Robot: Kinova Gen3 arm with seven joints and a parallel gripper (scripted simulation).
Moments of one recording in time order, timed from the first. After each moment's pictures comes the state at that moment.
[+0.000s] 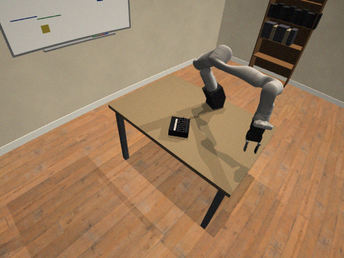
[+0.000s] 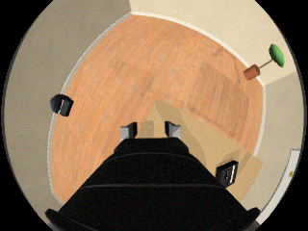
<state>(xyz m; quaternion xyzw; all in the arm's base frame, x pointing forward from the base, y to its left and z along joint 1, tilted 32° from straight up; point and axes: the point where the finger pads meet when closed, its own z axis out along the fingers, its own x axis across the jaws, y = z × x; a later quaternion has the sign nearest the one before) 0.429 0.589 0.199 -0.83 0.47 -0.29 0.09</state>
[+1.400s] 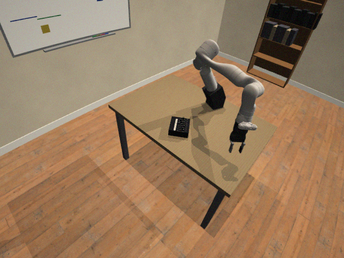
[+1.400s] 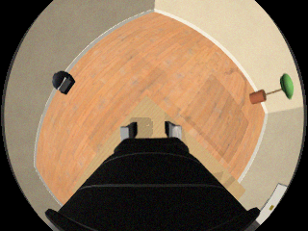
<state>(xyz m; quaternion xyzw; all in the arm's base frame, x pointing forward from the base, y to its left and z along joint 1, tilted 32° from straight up) 0.470 0.524 0.208 -0.88 0.36 -0.30 0.06</state>
